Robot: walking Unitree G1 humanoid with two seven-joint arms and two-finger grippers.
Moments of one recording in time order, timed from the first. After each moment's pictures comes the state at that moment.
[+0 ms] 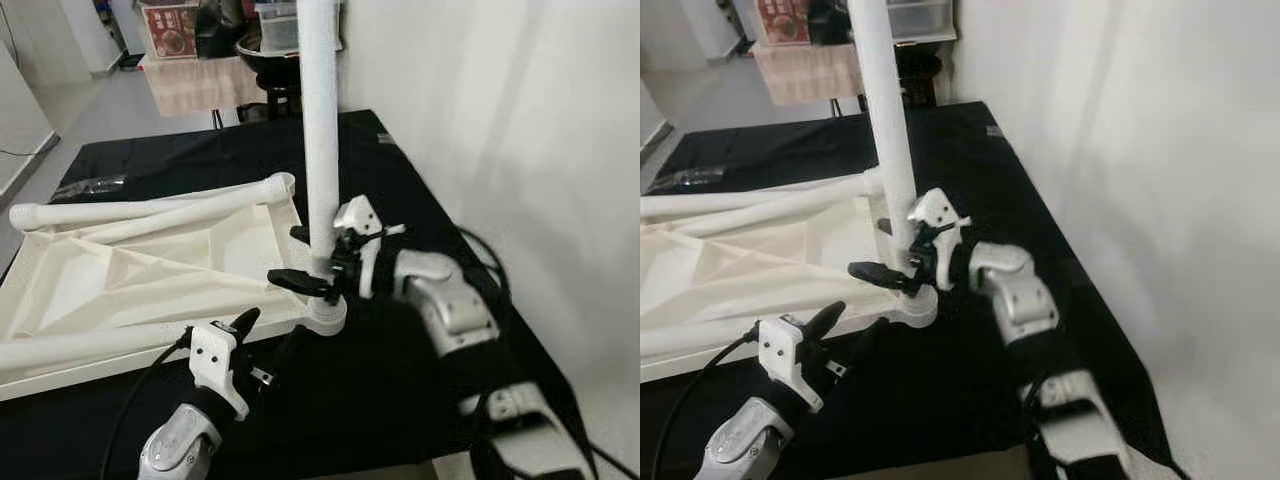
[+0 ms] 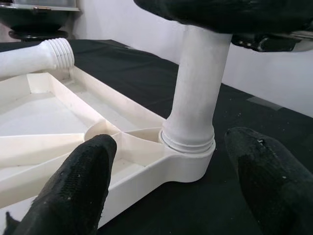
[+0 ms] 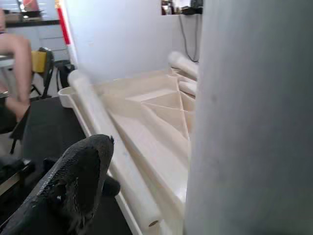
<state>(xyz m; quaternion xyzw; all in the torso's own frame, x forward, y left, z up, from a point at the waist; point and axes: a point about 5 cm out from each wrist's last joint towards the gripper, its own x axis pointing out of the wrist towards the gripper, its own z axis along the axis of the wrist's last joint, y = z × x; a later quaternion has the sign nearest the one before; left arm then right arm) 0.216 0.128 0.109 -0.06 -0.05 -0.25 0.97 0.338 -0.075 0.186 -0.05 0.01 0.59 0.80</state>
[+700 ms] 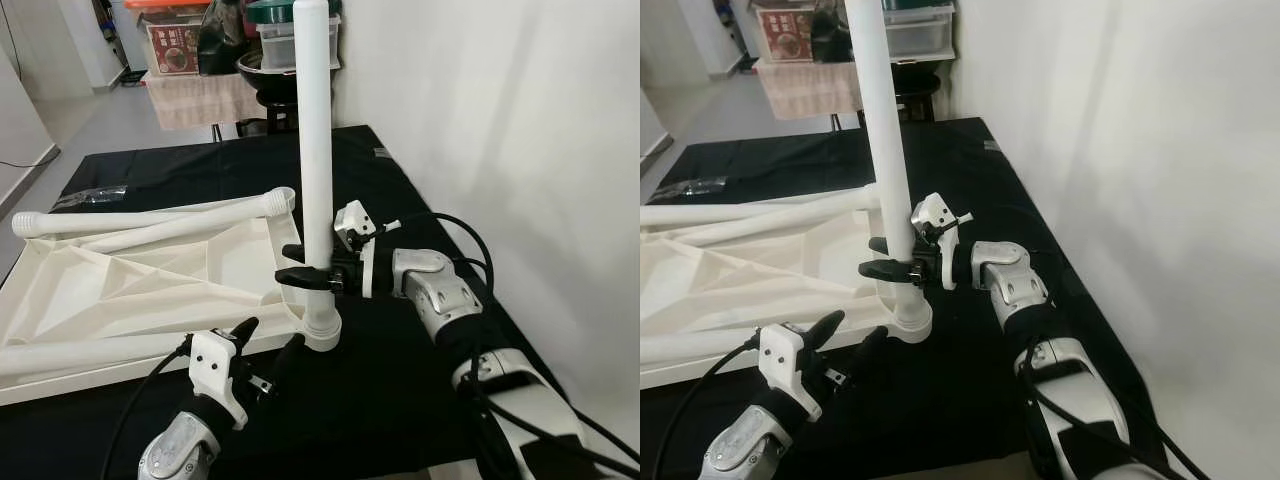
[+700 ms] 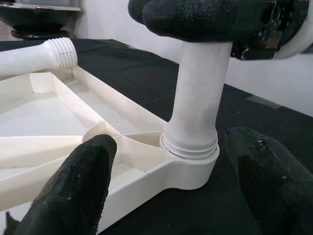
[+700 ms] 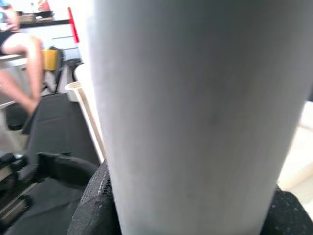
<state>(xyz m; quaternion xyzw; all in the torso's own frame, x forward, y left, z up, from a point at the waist) 0.219 0.125 0.107 -0.07 -0.05 -0.25 0.97 0.356 -0.085 0.170 -0.03 0.04 0.59 0.81</state>
